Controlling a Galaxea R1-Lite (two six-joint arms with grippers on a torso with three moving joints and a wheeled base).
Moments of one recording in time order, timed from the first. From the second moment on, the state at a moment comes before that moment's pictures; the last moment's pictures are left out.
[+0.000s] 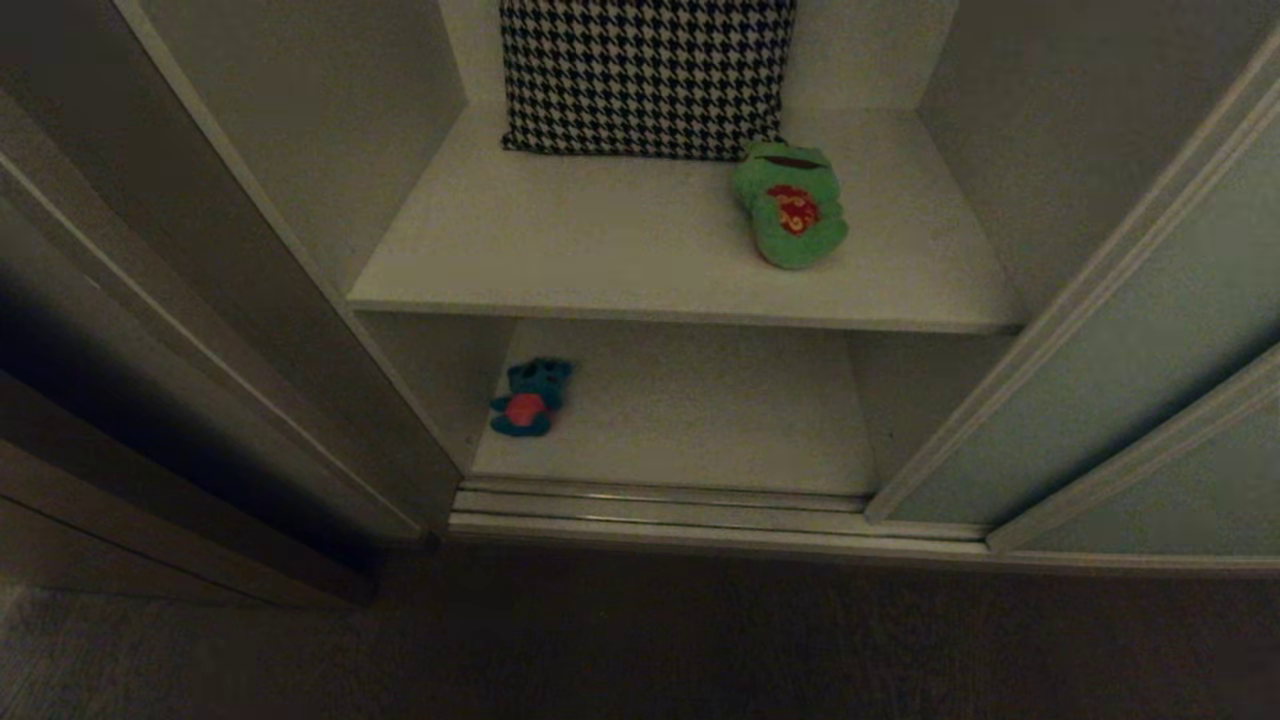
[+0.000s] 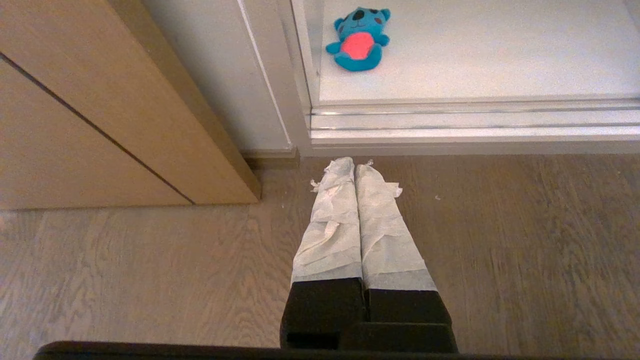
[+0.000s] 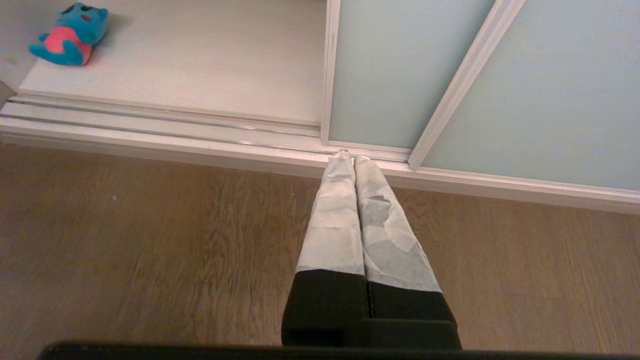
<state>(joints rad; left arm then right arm) -0.01 0.00 0.00 0.01 -0.02 0.10 0.00 0.00 0.00 0.00 0.00 -0.01</state>
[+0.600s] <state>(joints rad) -0.01 0.00 0.00 0.01 -0.02 0.10 0.00 0.00 0.00 0.00 0.00 -0.01</state>
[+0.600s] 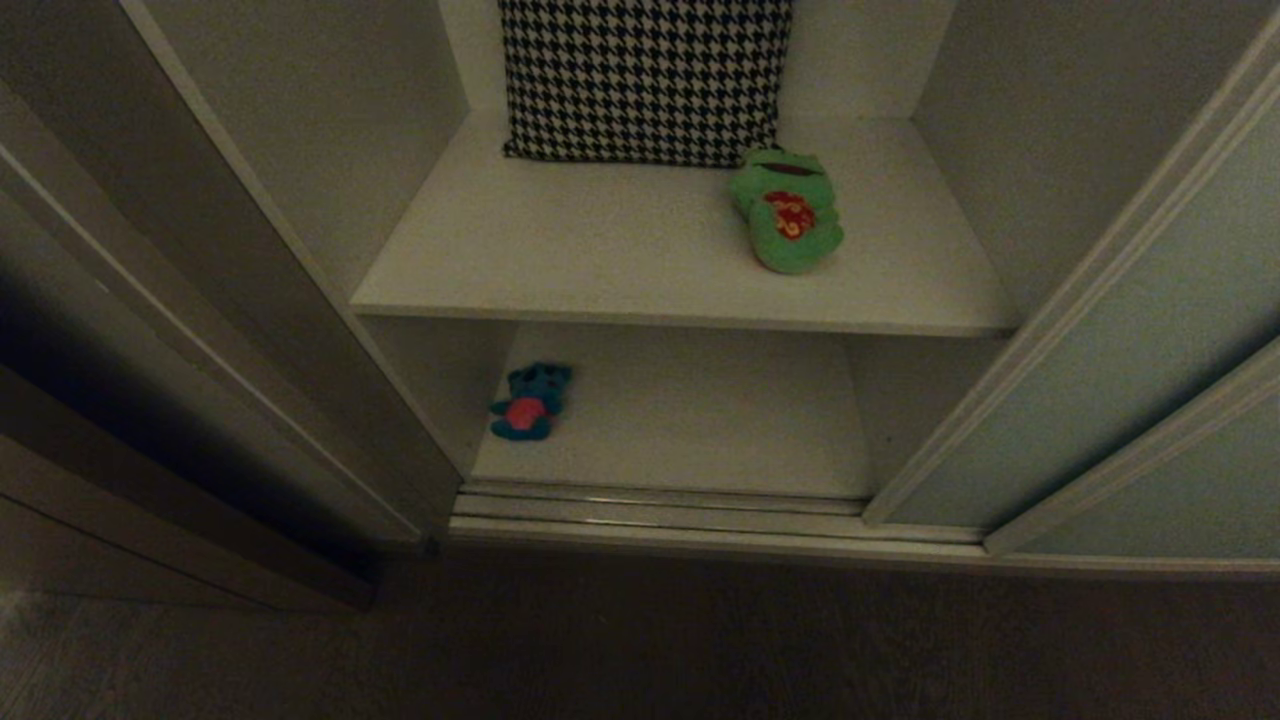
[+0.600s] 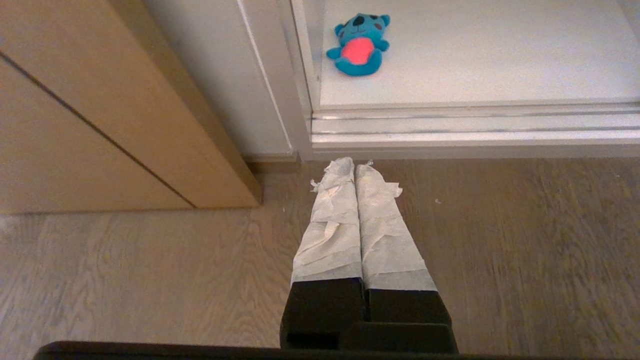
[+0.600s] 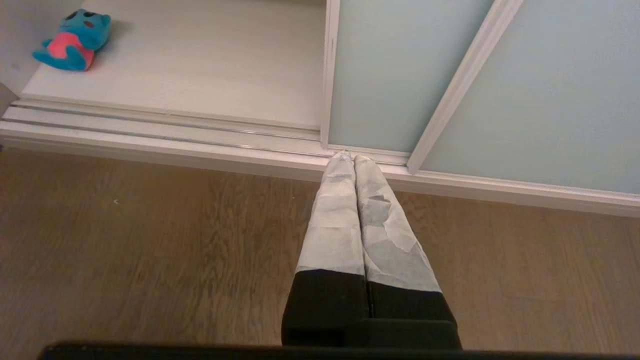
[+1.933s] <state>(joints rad) -0.01 0.00 0.00 0.01 -0.02 0.10 0.00 0.00 0.00 0.00 0.00 -0.01</state>
